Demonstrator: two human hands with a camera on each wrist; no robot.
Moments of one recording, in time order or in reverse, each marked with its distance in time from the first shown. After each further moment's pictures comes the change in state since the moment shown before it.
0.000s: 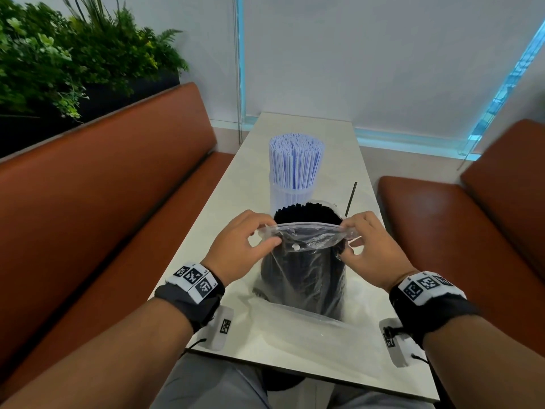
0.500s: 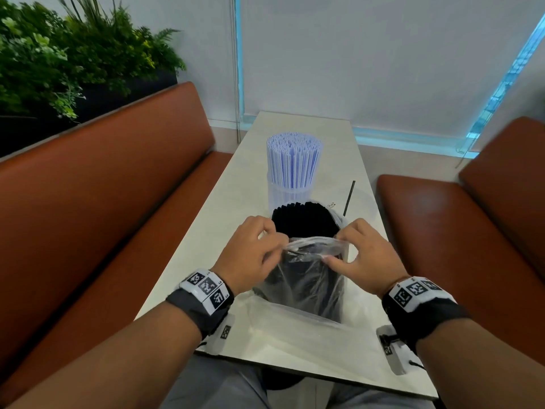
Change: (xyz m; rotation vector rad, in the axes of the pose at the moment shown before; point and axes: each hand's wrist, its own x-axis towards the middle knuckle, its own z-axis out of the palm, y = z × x) left_hand -0.006 0.006 0.020 0.252 0.020 0.328; right_hand -0.009 0.000 0.009 -0.158 0.055 -0.096
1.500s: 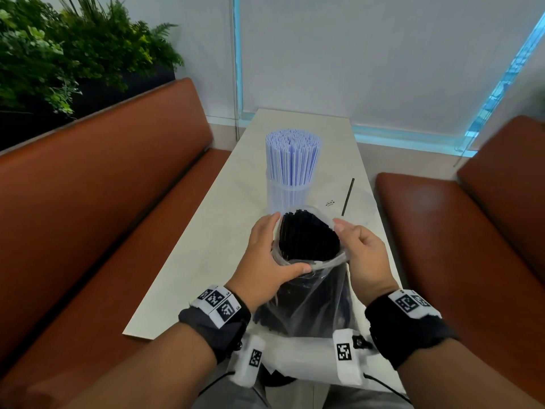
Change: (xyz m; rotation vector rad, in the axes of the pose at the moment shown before) left_hand -0.007 0.031 0.023 -0.471 -0.089 -0.595; right_hand 0.002 -0.036 0.023 1.115 0.304 0.558
